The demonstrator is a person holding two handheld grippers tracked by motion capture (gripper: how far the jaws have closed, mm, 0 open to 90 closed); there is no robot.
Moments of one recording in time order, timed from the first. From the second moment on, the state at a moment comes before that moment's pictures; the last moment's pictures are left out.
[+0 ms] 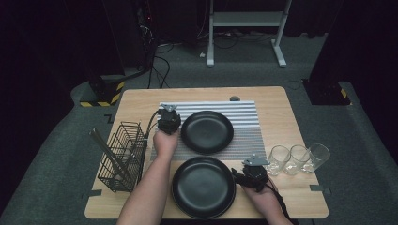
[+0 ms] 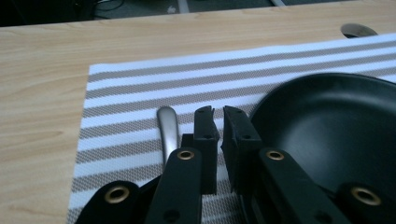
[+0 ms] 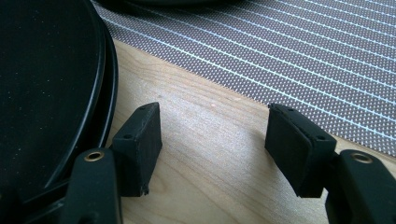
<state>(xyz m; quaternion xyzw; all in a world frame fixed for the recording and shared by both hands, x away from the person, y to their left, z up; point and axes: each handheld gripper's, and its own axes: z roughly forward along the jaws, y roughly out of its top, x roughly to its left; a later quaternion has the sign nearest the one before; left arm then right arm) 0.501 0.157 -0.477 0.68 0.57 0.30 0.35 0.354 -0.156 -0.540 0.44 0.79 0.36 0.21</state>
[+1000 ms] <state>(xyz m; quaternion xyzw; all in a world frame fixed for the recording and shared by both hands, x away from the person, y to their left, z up) 0.423 0.157 -0.491 0.69 0.54 0.32 0.36 0.354 -0.156 -0.540 0.44 0.79 0.36 0.21</state>
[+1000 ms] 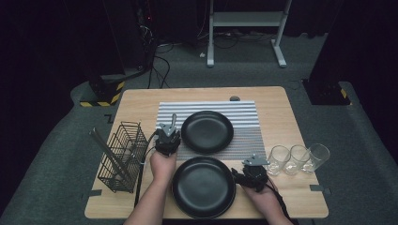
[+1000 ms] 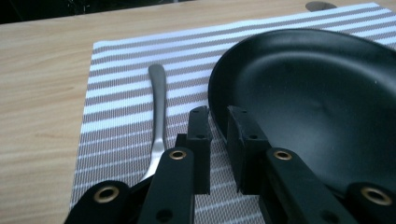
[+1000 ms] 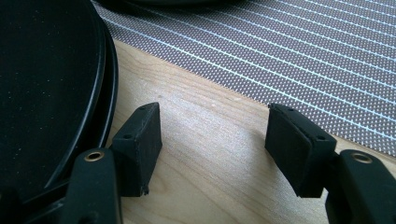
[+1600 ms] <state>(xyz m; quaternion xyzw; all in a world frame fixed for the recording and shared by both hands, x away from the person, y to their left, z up) 0.382 0.174 -0.513 0.70 0.53 0.32 0.34 0.354 -0.156 -0.540 0.44 0.79 0.36 0.21</state>
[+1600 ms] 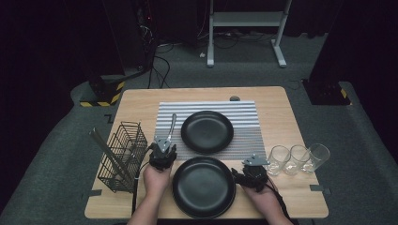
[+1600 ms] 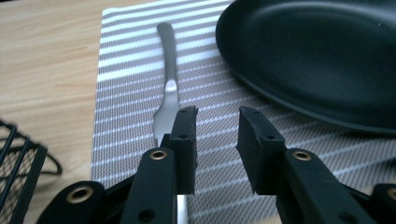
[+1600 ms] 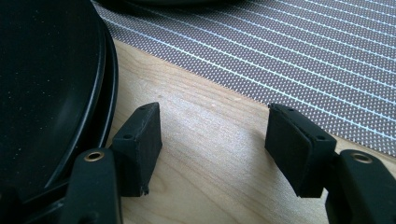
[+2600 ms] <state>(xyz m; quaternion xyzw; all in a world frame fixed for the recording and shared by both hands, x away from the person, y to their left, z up) 0.378 0.202 -0.533 0.71 0.56 0.28 0.33 0.353 -0.156 -0.540 0.44 0.79 0.36 0.21</state>
